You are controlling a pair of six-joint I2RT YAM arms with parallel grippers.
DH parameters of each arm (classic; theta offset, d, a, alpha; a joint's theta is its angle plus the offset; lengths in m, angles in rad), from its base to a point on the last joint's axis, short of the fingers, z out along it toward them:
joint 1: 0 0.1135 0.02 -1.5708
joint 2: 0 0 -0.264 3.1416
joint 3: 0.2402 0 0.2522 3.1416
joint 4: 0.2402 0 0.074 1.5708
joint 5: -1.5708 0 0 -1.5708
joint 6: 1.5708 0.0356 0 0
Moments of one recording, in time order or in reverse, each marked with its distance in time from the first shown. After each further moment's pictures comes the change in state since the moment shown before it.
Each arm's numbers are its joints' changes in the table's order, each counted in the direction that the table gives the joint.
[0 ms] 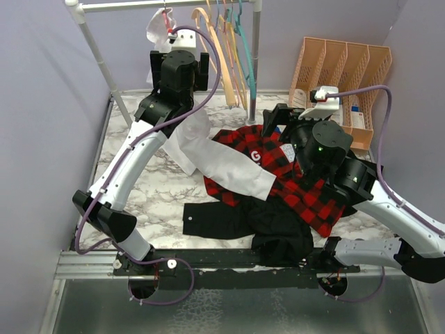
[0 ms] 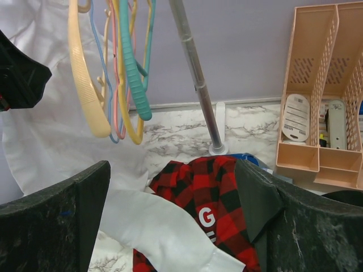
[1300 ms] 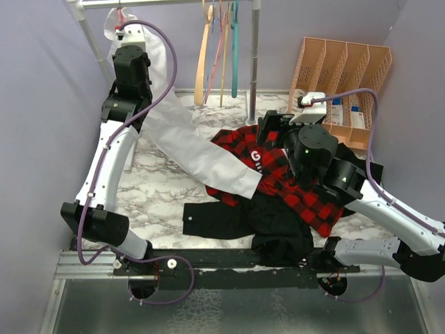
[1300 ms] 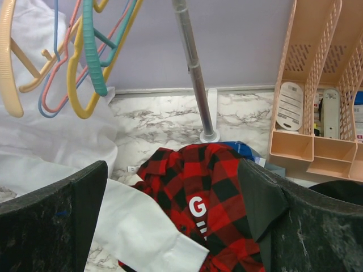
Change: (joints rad) left arm 0.306 -0.078 -0.129 -0.120 -0.065 0.104; right arm 0.000 0.000 -0.067 -0.002 -0.008 0.000
